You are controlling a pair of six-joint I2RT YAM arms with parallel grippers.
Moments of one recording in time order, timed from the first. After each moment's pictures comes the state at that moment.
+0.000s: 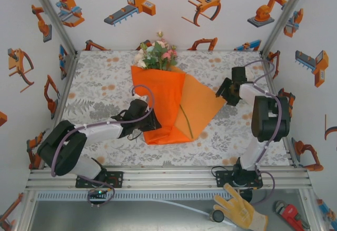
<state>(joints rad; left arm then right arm) -0.75 1.47 0.60 0.10 0.08 -0.75 0.02 1.82 1.12 -0.33 -0.05 0.56</state>
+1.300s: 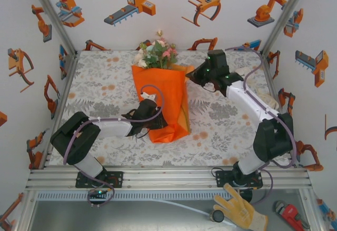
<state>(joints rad) -0.82 1.61 0.68 0.20 -0.01 -0.73 0.41 1.60 1.34 -0.33 -0.16 1.14</state>
